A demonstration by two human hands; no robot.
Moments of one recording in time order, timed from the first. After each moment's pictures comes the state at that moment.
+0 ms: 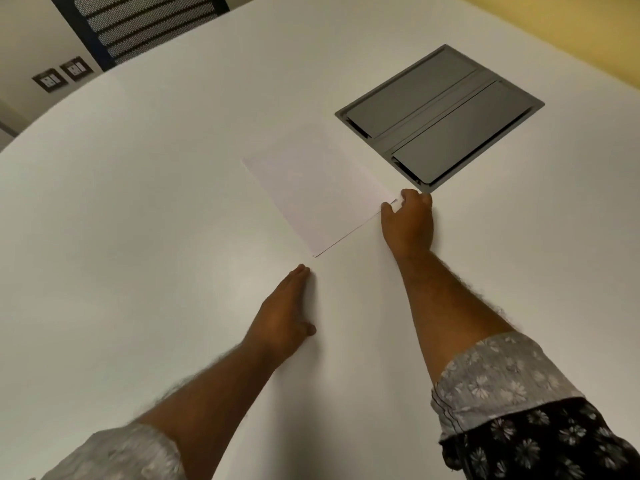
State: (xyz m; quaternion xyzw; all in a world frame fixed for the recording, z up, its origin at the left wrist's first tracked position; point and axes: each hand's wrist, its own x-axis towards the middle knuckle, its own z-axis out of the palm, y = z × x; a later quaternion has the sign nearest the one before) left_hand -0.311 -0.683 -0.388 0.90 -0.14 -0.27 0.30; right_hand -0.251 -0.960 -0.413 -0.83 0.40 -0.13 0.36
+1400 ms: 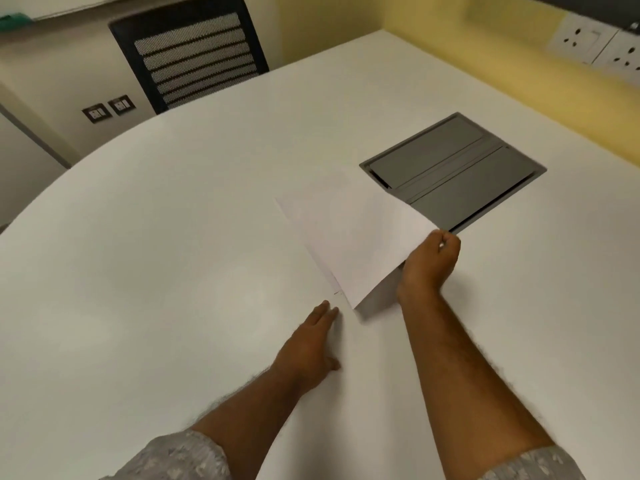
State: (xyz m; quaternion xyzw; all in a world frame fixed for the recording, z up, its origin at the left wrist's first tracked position) left_hand -0.306 -0.680 -0.372 0.88 -0.17 -0.31 0.30; right_hand -0.250 -0.908 -0.340 -0.51 0.47 -0.32 0.64
